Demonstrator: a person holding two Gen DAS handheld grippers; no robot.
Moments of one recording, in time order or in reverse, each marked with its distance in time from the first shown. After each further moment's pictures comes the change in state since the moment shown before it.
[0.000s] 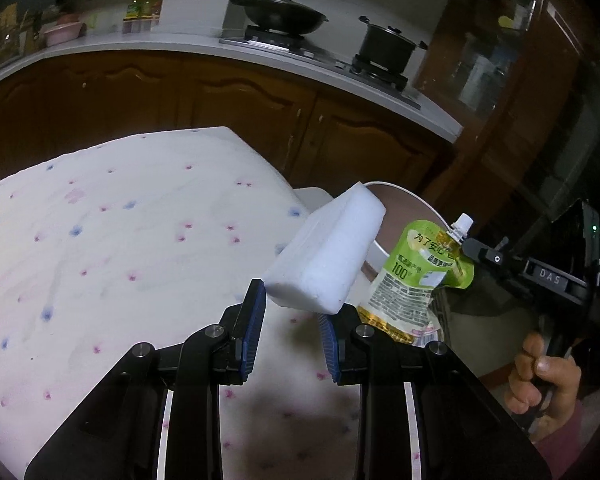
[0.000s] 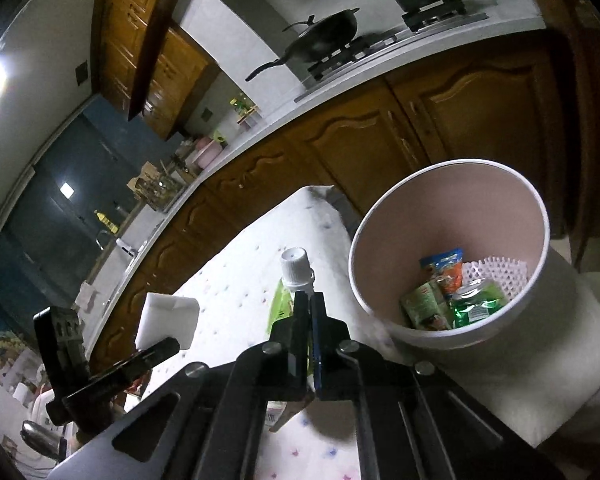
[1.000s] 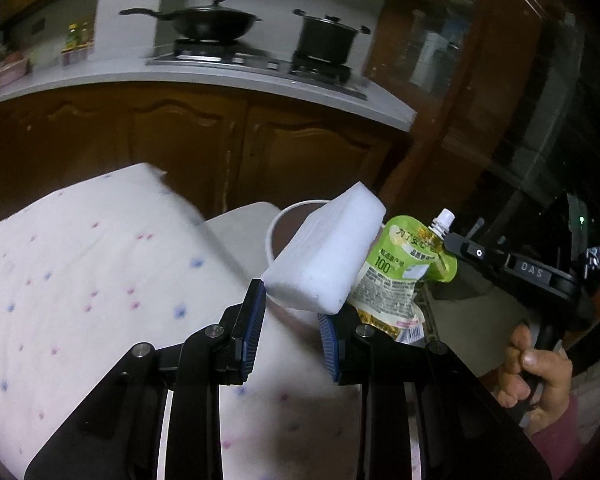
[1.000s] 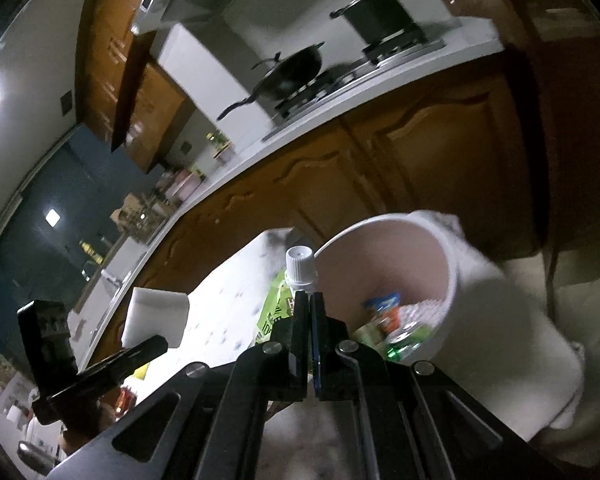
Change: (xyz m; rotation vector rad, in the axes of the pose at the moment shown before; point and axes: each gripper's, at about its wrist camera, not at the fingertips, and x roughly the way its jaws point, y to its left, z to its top) left arm 0.042 -0.095 0.048 0.152 0.003 -0.094; right arm -0.048 -0.055 0.040 0.041 -0.111 -0.073
